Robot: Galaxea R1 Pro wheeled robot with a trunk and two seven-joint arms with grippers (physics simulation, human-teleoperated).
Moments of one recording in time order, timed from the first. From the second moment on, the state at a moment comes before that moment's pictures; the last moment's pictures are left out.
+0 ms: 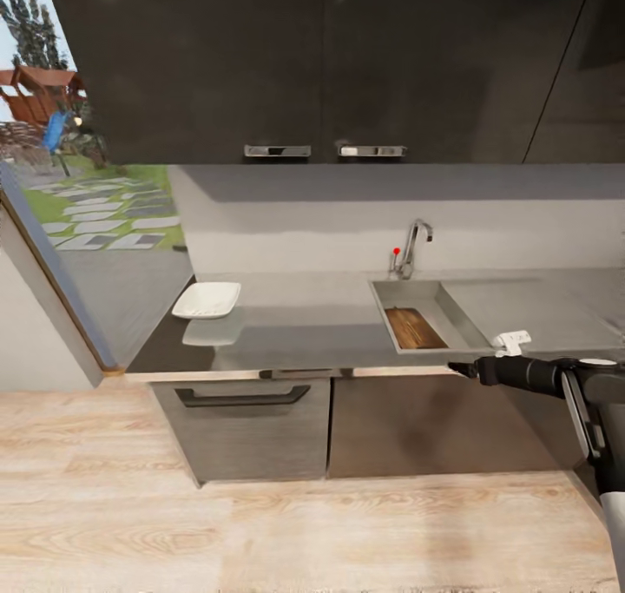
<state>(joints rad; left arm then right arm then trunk) -0.16 0.00 0.03 0.08 0.34 -0.32 0.13 -0.66 -0.34 -0.25 -1.29 0.20 0.82 0.90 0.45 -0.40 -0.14</state>
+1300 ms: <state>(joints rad) -0.16 0.01 -0.06 -0.19 0.25 -0.32 0.14 -0.56 -0.19 -0.24 -0.03 0.37 -0.42 0.36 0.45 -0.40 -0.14</state>
